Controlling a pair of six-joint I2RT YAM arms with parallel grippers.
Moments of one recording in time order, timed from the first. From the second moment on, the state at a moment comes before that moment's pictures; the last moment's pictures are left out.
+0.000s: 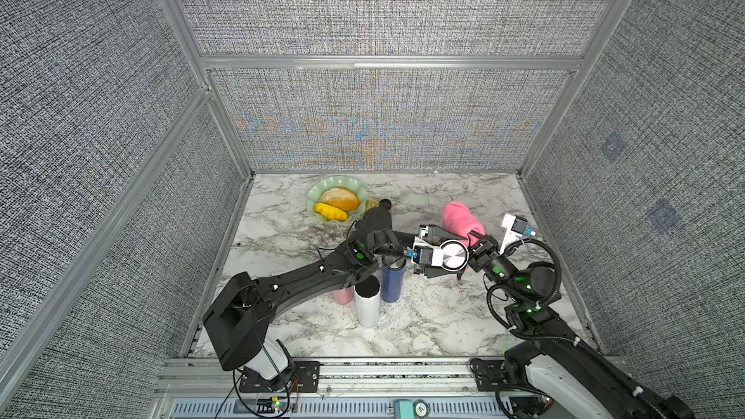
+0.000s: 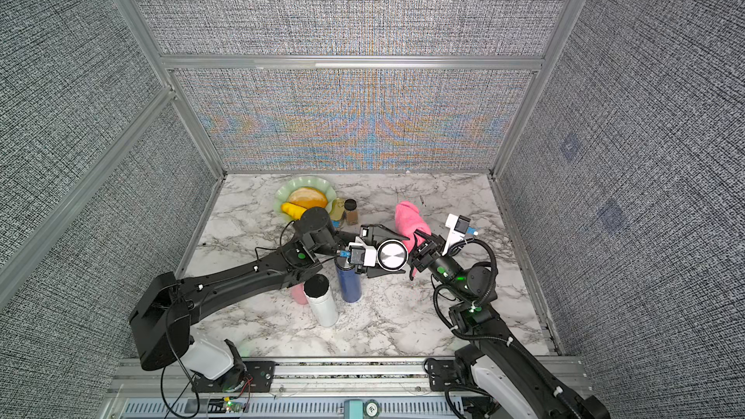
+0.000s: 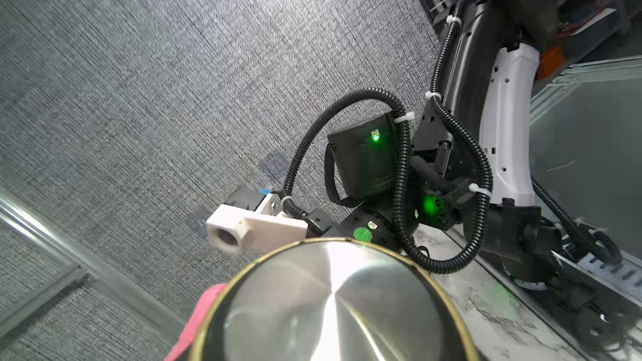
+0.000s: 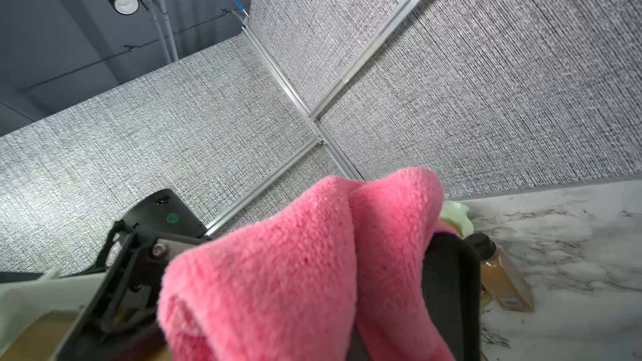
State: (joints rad) left arm -0.95 1.54 1.09 0.56 0.92 0.56; right arm 0.40 0.81 0.29 0.86 -0.37 0.88
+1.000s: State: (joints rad) left arm -0.95 1.57 1.09 0.94 0.33 0.00; right arm 0.36 0.72 0.19 0.81 -0.42 0.88
